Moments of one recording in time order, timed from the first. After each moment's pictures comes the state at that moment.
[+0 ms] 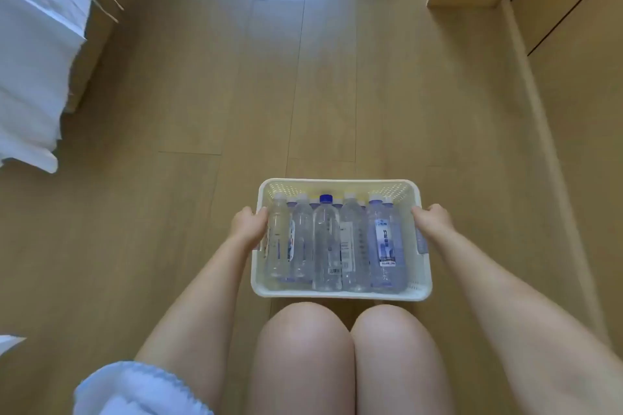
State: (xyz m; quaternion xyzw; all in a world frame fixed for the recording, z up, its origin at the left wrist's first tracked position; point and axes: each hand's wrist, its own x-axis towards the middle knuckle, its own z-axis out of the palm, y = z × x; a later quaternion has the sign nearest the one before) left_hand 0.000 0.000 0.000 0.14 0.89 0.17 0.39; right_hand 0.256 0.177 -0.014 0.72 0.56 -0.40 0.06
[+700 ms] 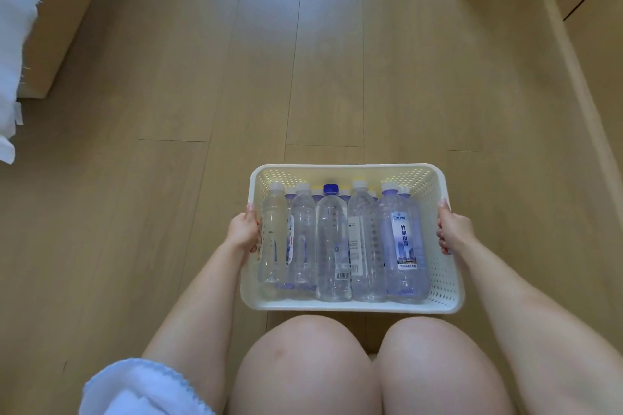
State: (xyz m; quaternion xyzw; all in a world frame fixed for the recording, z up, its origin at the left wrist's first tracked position) left_hand -0.010 -0.009 -0.101 0.03 0.83 0.34 0.44; right_hand 0.276 0.175 -0.111 0.73 0.43 -0.53 -0.06
